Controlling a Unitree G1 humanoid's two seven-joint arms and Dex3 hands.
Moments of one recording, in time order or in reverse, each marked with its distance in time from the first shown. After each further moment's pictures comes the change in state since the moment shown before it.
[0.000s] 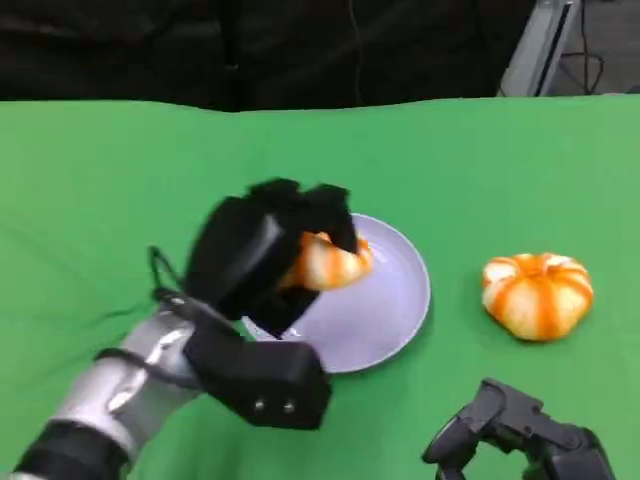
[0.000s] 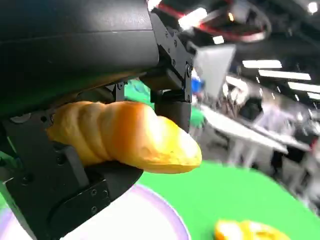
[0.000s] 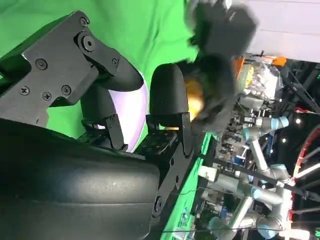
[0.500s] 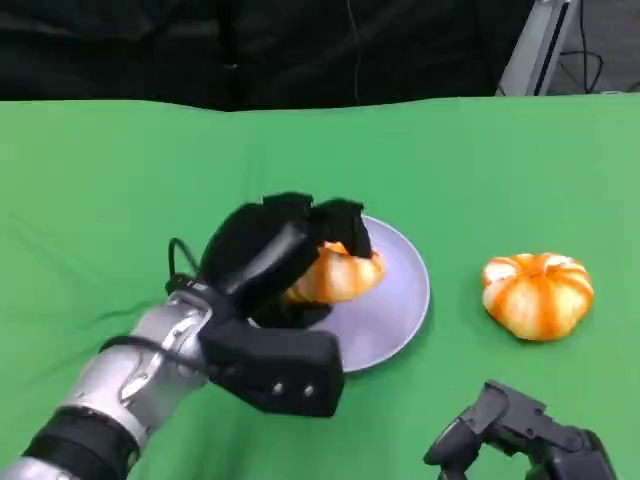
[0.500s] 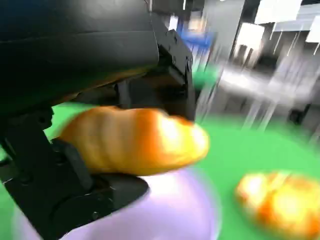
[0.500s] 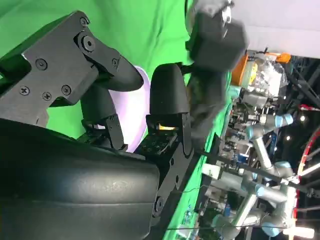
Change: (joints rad) left arm -0.032 0.011 -0.046 -0.034 0.034 0.191 -0.281; right arm 0.003 0.002 0.002 0.000 -0.012 0.000 -0.003
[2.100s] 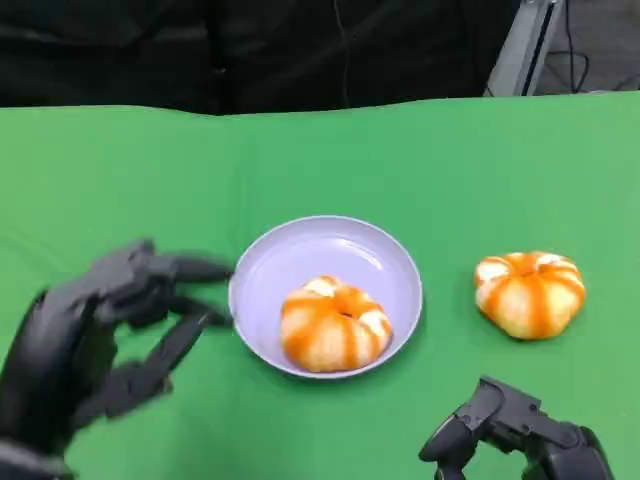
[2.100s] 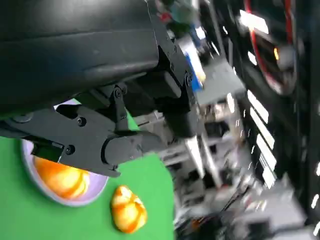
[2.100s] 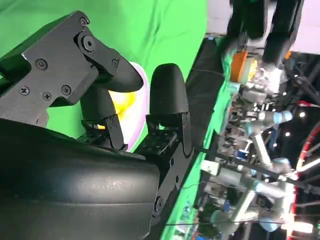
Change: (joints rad) left arm 0.778 -0.096 0.557 -0.828 -0.980 0.039 -0.460; right arm 0.005 0.001 0.014 -0.034 -0.006 0.042 -0.004
